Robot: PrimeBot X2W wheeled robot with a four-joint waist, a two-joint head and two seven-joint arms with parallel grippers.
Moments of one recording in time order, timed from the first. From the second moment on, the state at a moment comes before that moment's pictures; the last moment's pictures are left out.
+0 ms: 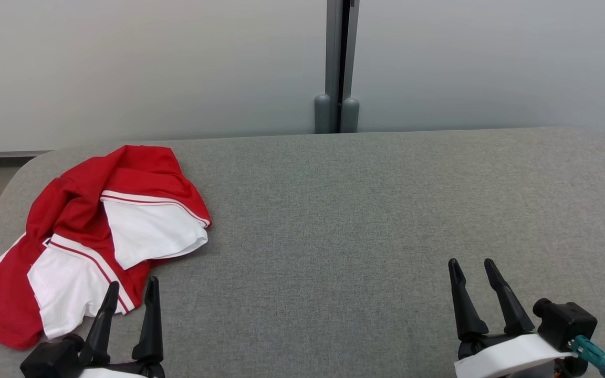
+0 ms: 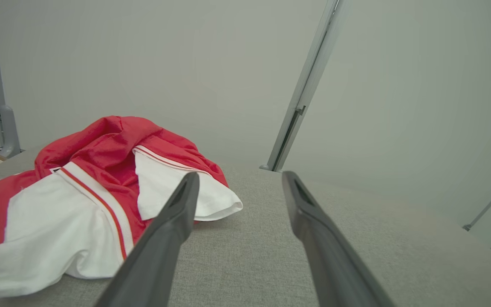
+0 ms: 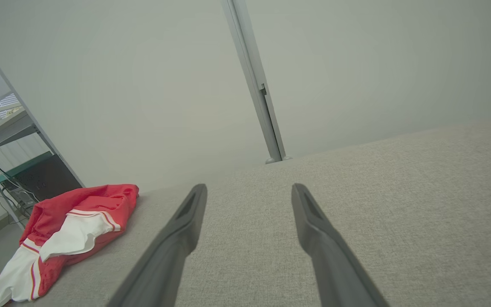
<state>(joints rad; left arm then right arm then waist) 0.12 0.05 0.02 0.07 -0.39 -0.11 -0.19 -0.02 -0.05 0.18 0.24 0.38 0.13 -0.19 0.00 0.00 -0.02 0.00</state>
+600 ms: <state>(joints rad) 0.13 0.05 0.01 0.10 -0.27 -0.12 -0.23 -0.02 -0.05 0.20 0.25 0.24 0.13 -0.23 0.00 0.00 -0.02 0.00</state>
